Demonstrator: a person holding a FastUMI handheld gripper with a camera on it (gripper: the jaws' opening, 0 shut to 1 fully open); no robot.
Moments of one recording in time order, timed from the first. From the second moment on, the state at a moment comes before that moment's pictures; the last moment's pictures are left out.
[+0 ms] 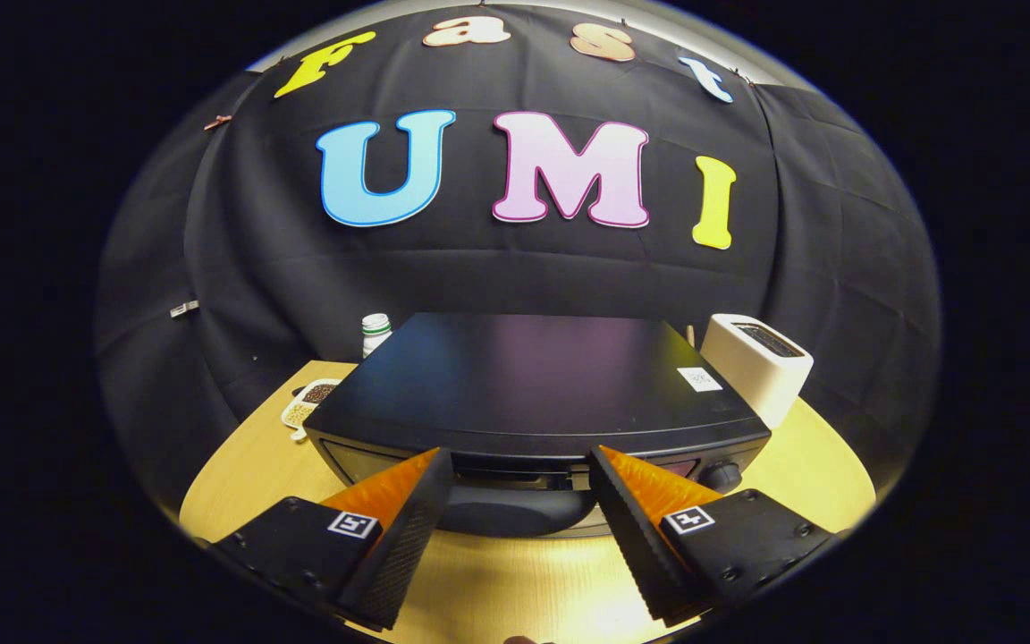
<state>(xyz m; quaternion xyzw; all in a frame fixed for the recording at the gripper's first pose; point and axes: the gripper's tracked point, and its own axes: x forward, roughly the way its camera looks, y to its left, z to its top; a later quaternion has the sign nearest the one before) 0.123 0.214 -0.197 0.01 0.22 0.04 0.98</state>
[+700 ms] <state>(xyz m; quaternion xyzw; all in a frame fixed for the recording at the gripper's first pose) 0.117 0.211 -0.206 -0.01 0.24 0.05 0.97</state>
